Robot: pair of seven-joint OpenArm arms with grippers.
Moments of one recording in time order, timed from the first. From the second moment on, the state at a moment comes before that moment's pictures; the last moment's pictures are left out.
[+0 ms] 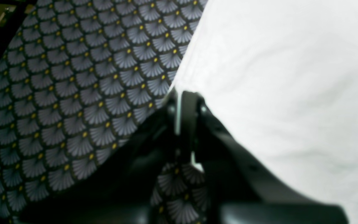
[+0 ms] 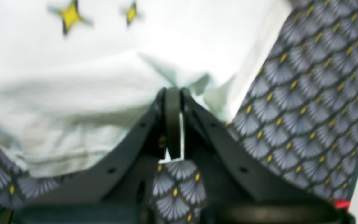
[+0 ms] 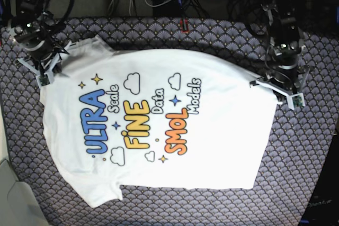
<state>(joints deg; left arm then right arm) 9.4 -2.7 -18.1 100.4 -1.9 -0.8 33.4 -15.4 5.1 30.2 104.2 -0.9 39.9 -44.5</state>
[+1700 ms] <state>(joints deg) -17.3 -6.4 -17.9 74.0 -2.0 -1.2 33.1 17.9 17.2 12.5 71.6 -2.2 39.9 -41.7</state>
